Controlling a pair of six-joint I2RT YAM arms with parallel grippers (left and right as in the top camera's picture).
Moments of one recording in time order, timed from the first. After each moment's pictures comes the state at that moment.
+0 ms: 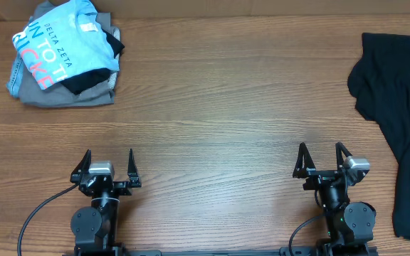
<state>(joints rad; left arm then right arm) 0.06 0.01 0.01 -0.07 0.03 0.00 0.07 0.01 0.02 -0.04 -0.02 0.25</state>
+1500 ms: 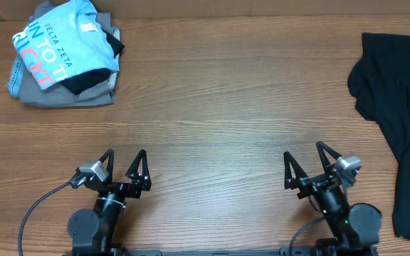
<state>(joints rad) 0.06 0.01 0.05 -0.08 0.27 -0.51 0.07 0.02 0.11 -0.10 -0.30 0.31</state>
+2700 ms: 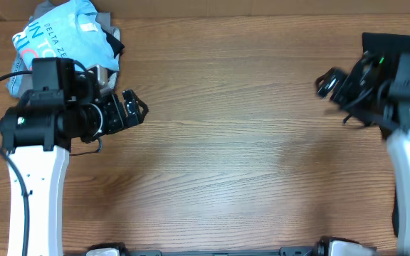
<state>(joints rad) 0.05 1.35 1.47 -1.24 0.42 -0.31 -0.17 1.43 1.37 -0.90 -0.24 0.42</state>
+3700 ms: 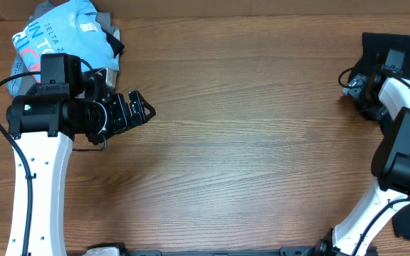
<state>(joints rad) 0.05 1.40 1.47 -1.28 0.50 -0.31 -0.35 2.15 1.51 -0.57 0.13 0.43</state>
